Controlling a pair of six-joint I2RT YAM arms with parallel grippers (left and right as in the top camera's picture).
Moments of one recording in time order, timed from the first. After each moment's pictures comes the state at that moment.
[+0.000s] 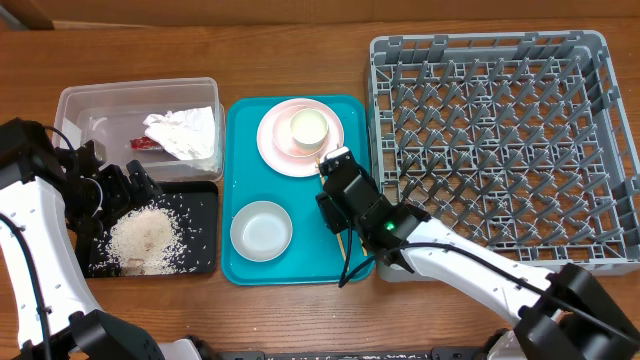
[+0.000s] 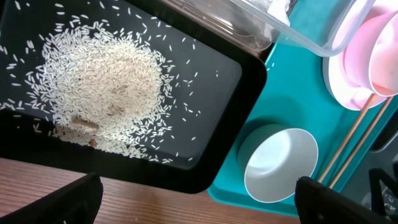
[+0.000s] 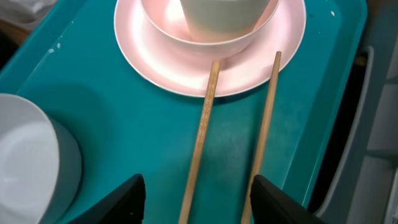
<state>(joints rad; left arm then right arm) 0.54 1.52 1.38 -1.34 0.31 0.01 0.80 1.60 0.91 -0.19 0.19 0.29</state>
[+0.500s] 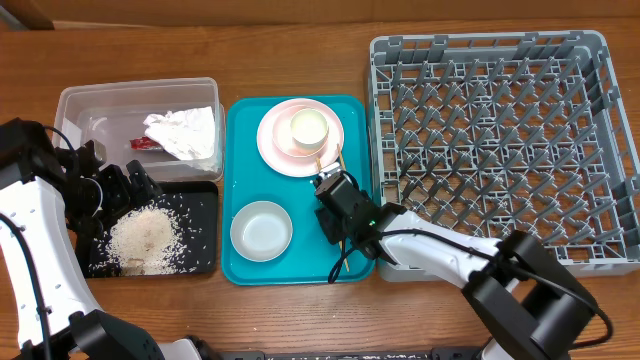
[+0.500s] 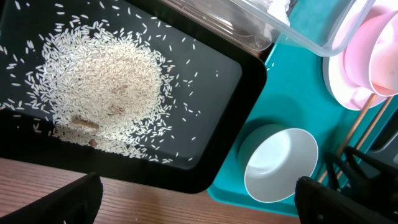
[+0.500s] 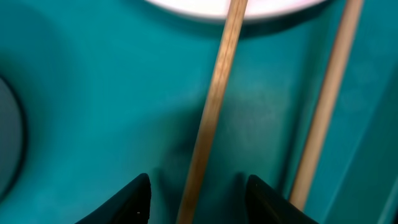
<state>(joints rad) 0.54 1.52 1.38 -1.34 0.31 0.01 0.80 1.78 0.91 -0.17 0.12 0.28</state>
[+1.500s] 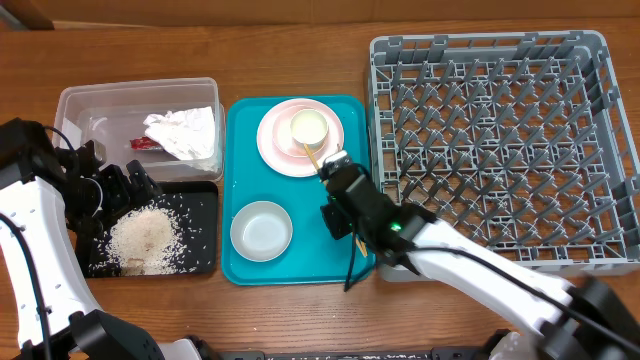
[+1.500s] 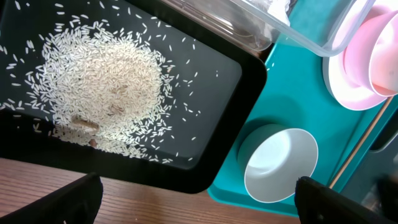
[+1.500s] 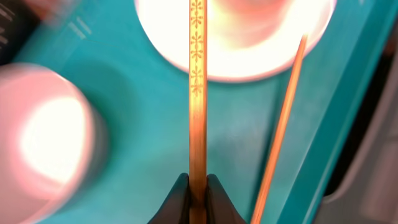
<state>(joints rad) 0.54 1.52 1.38 -1.34 0.31 0.01 0.80 1.53 0.92 -0.27 0.10 0.28</state>
